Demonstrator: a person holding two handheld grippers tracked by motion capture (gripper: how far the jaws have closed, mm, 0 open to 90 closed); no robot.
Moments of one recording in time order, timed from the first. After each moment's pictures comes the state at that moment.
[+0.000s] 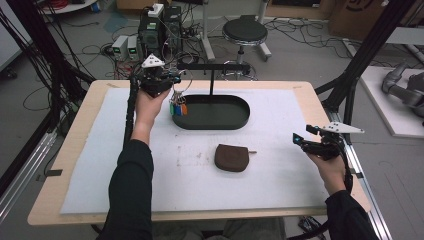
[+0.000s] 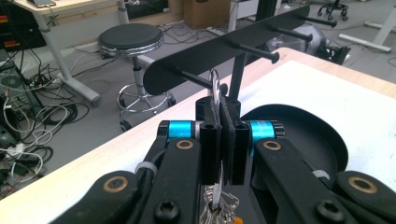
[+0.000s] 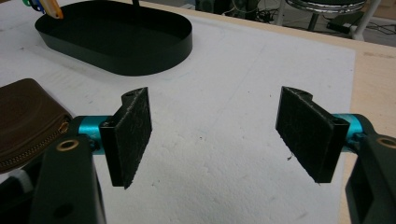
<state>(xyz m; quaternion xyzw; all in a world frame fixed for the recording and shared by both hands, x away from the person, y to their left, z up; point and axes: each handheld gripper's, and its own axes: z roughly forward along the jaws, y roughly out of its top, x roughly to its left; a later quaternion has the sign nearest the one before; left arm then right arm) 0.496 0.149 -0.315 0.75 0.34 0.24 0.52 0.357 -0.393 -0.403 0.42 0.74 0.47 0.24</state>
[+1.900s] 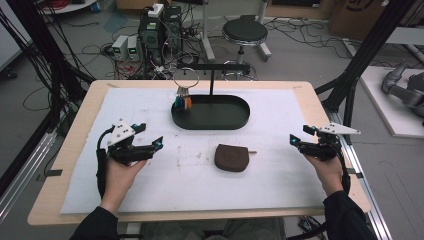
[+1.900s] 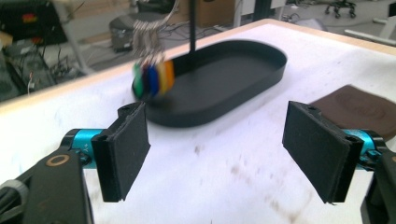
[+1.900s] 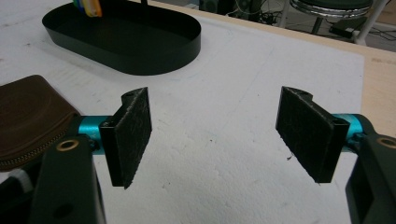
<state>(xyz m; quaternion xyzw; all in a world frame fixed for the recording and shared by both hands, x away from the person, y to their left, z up) 0.315 0.205 -0.394 0.72 0.36 0.27 0.52 0.354 -0.383 -0.402 0.41 0.75 0.46 0.25</state>
